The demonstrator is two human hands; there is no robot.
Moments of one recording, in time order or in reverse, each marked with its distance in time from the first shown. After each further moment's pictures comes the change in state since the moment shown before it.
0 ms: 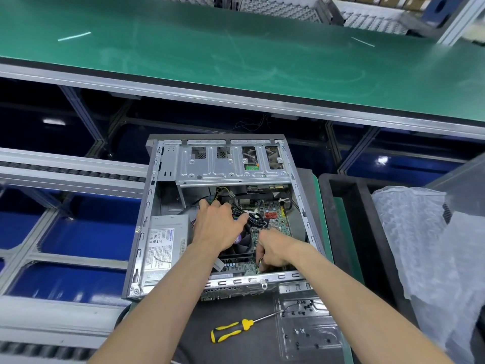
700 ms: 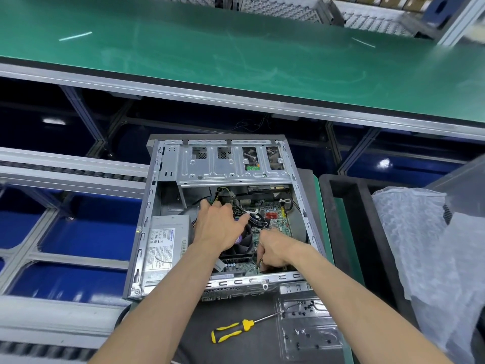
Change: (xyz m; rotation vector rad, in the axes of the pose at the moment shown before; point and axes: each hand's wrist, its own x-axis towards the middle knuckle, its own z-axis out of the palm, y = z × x) left_hand 0.001 -0.001 0.002 0.016 0.029 0.025; right_hand -0.001 -0.002 0.000 0.000 0.002 0.020
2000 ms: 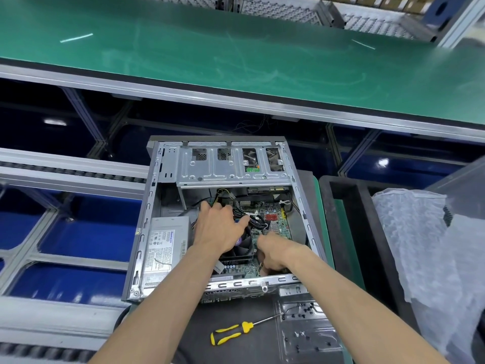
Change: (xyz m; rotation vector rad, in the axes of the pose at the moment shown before) left_hand 0.004 -0.003 0.006 -0.006 -0.038 0.014; right_hand 0.005 -0.001 0.003 -0.218 -0.032 -0.014
